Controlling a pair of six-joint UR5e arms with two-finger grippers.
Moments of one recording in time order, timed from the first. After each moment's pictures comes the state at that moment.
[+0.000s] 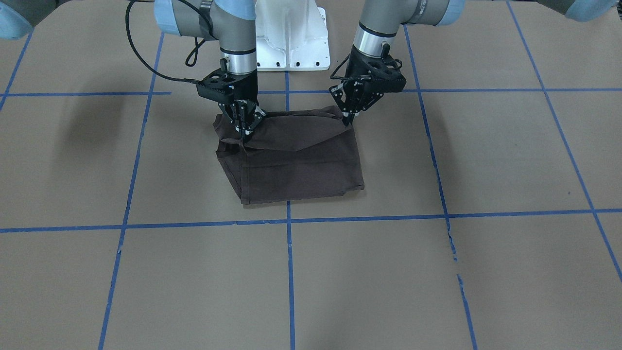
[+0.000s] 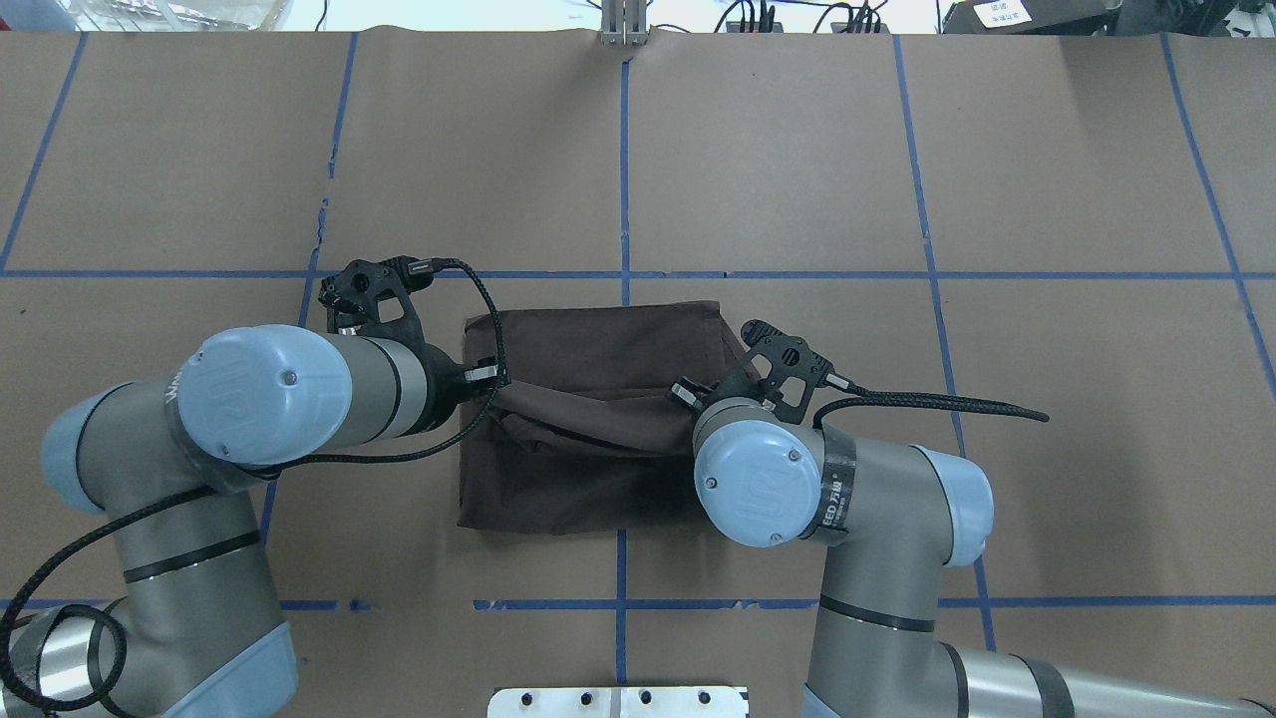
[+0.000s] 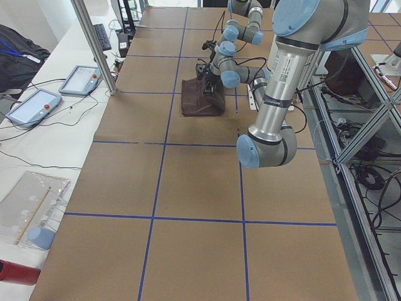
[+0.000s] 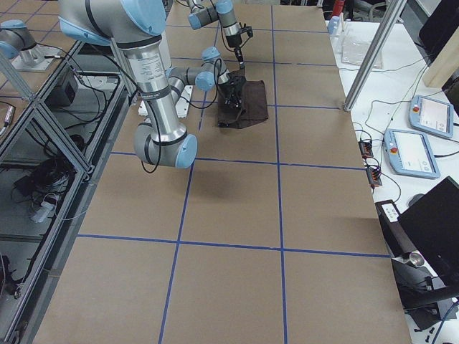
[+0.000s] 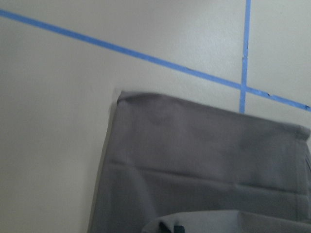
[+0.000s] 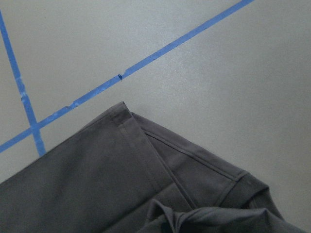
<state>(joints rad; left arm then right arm) -0.45 -1.99 -1.98 -1.76 -1.59 -1.51 0.30 -1.03 1.81 -1.56 1.31 1.92</state>
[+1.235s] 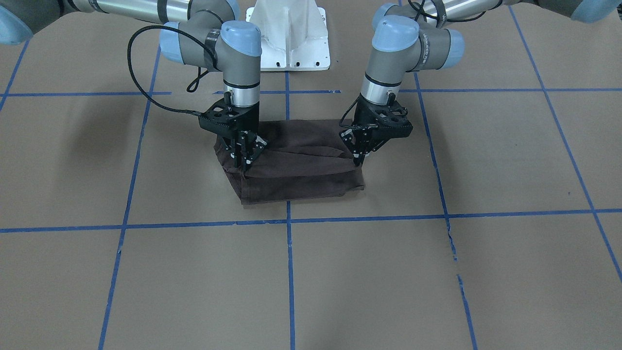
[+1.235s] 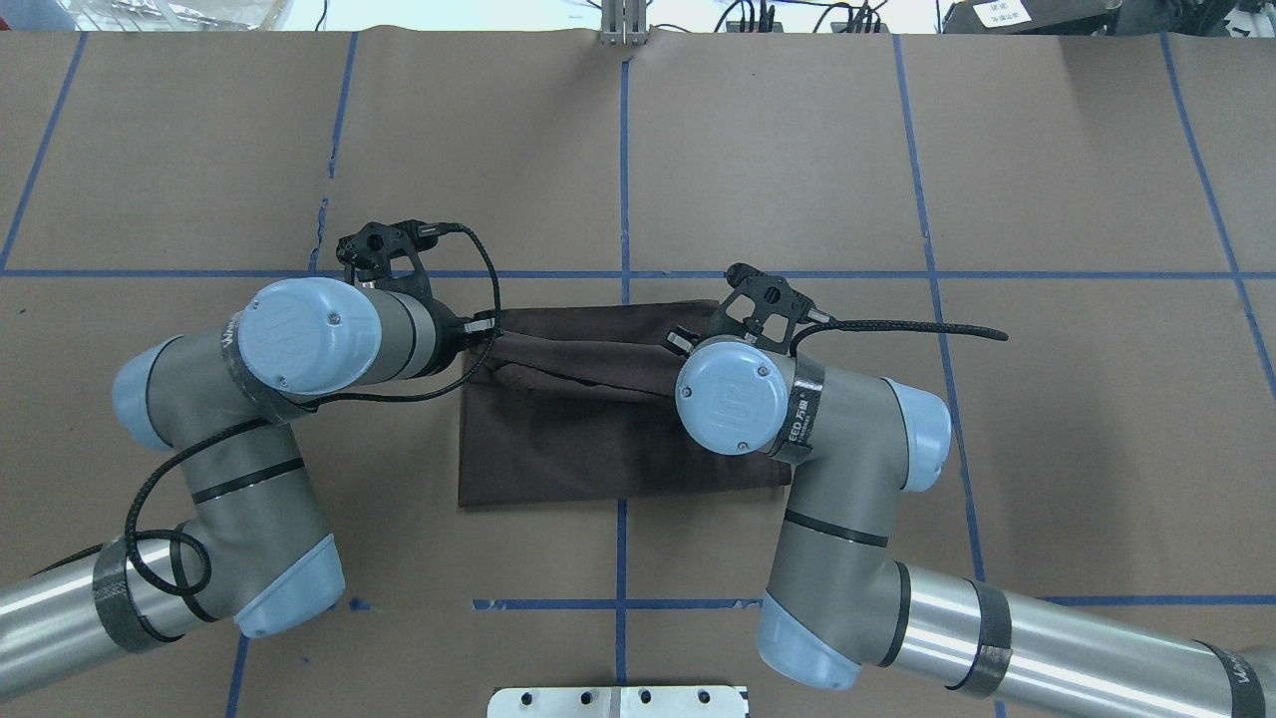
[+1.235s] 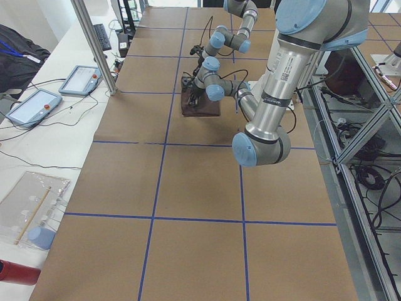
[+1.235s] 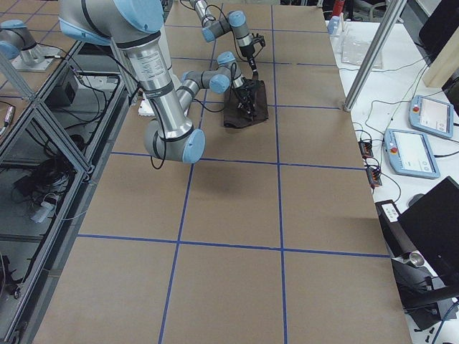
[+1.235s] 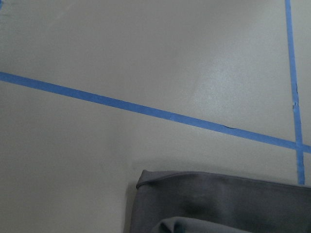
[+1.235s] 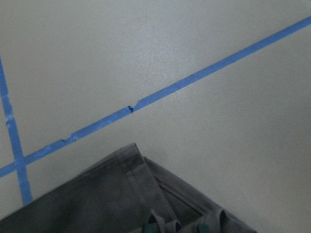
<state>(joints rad) -0.52 -2.03 -1.76 -1.90 -1.60 -1.42 0.39 -0.96 1.67 -1.54 1.36 1.76</state>
